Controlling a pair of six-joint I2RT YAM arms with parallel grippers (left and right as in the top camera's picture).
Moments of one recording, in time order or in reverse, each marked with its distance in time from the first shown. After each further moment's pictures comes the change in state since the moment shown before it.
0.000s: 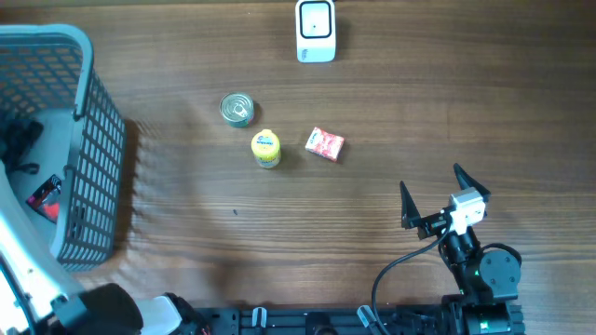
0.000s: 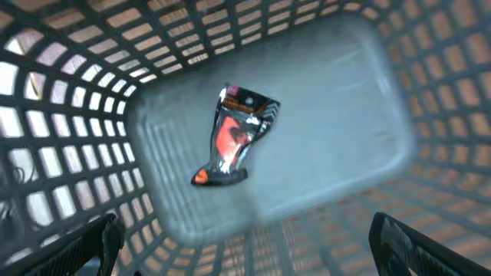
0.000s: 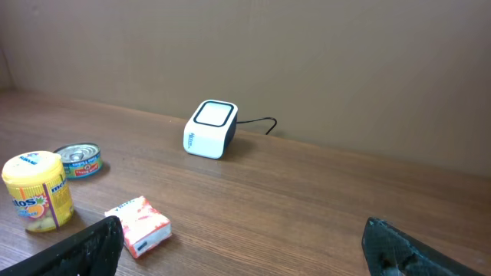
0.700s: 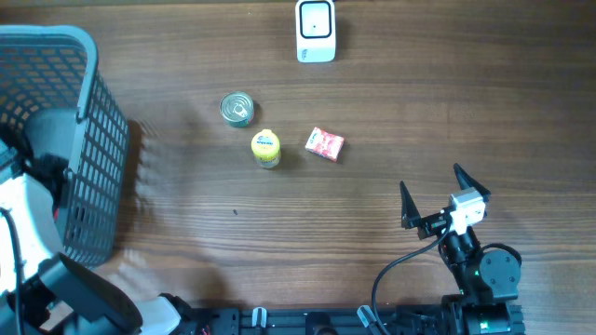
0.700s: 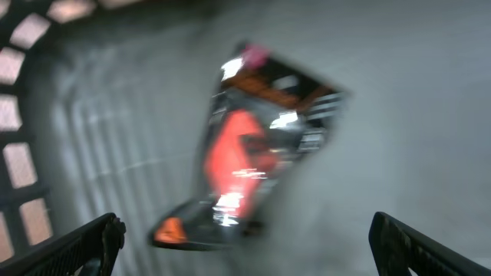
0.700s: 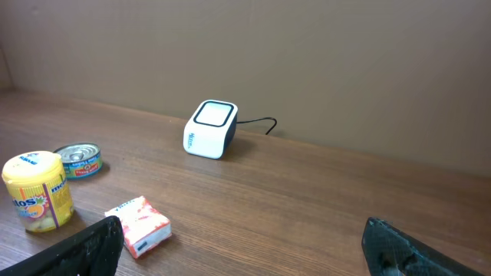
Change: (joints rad) left arm 0.103 -0.006 -0.663 0.624 0.042 0.013; right arm 0.000 0.000 0.000 0.000 0.000 0.000
